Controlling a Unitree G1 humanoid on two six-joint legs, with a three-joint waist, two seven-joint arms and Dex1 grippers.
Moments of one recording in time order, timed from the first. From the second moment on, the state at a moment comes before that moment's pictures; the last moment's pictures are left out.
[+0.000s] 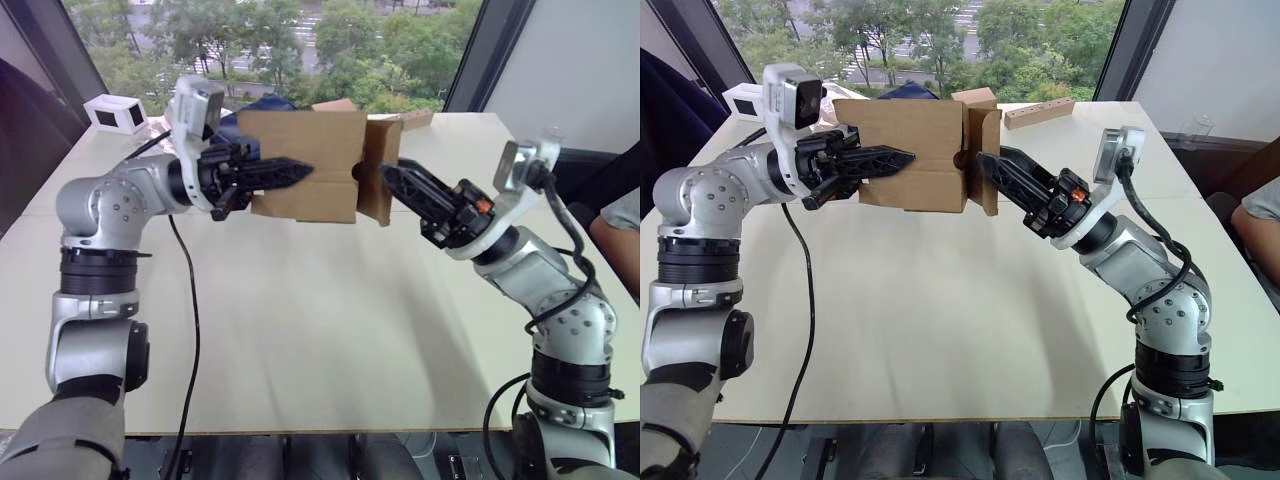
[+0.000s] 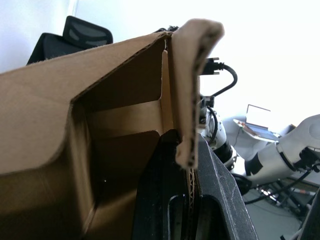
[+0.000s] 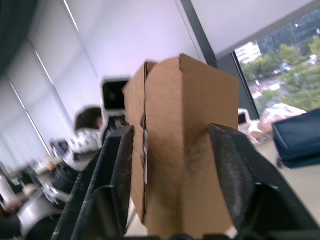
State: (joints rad) left arm -1.00 0.59 0.09 0.20 -0.84 0.93 -1.30; right arm -0.50 -0.41 -0.25 -0.35 1.28 0.73 0.49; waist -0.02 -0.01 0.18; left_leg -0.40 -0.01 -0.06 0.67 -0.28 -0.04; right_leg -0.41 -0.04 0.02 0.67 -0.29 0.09
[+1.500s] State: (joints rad) left arm -0.99 0.58 0.11 0.20 -0.84 0.93 -1.27; right arm -0.47 -0.28 -0.21 -0.30 1.22 0.65 0.45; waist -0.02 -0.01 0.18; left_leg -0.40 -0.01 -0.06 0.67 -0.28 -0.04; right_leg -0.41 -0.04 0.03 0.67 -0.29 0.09
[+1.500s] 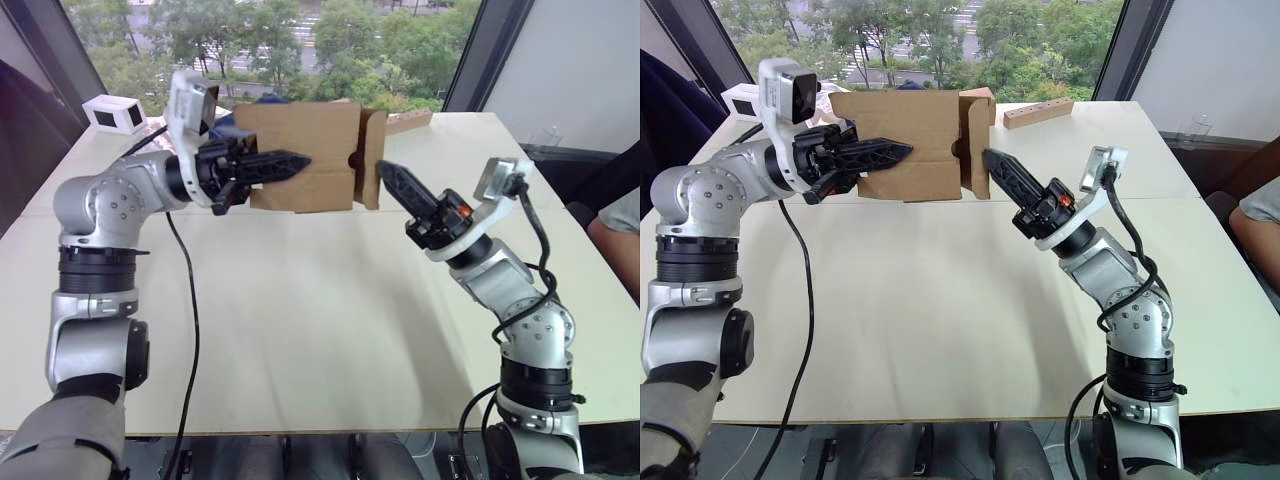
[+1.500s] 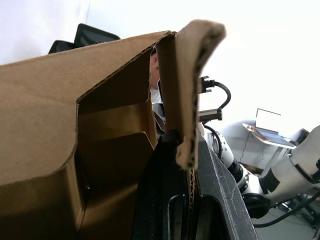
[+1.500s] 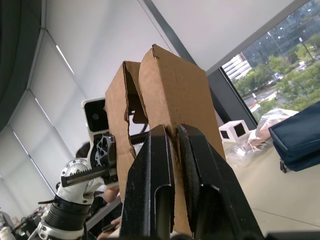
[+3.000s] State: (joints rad) left arm -0.99 0.52 0.11 0.23 -0.82 0.91 -1.25; right arm -0.46 -0.26 -0.13 -0.40 1.22 0.66 0.34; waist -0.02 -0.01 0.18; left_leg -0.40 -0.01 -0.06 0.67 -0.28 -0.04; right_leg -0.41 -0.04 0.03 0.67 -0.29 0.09
